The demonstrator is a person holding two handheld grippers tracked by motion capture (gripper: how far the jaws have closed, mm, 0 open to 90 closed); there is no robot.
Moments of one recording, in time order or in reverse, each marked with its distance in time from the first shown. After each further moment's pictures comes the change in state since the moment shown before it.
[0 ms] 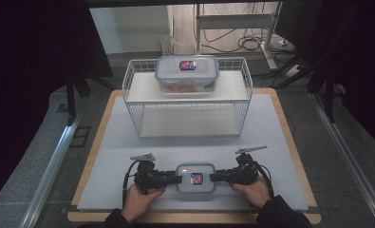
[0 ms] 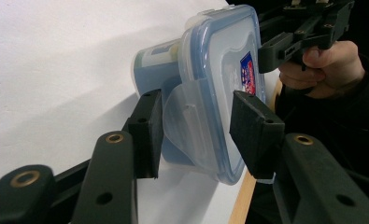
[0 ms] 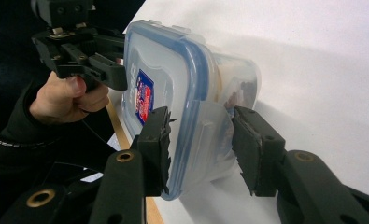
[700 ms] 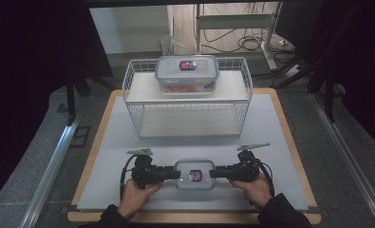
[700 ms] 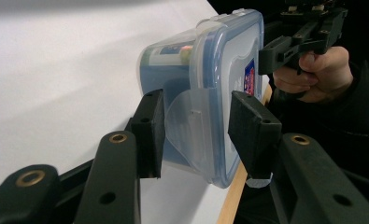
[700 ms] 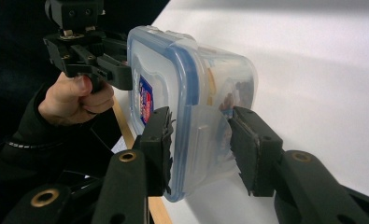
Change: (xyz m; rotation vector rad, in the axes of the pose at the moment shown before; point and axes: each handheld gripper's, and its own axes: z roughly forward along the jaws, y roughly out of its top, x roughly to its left) left arm -0.006 0.021 -0.014 -0.003 -0.015 0.020; right arm 0.012 0.011 -0.008 -0.050 0.019 -0.028
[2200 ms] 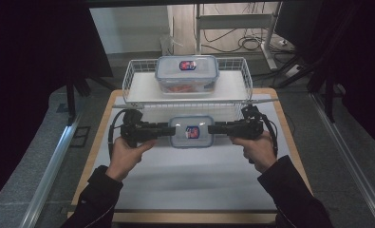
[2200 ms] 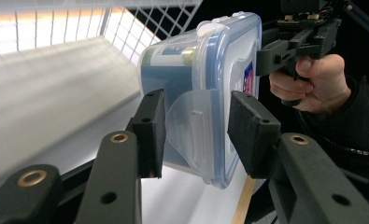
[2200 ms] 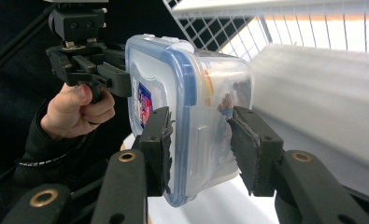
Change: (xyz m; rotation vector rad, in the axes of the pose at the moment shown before) left arm -0.037 0.128 -0.055 -0.099 0.047 0.145; right arm 0.046 0.122 -0.038 -0.141 0.002 -0.144
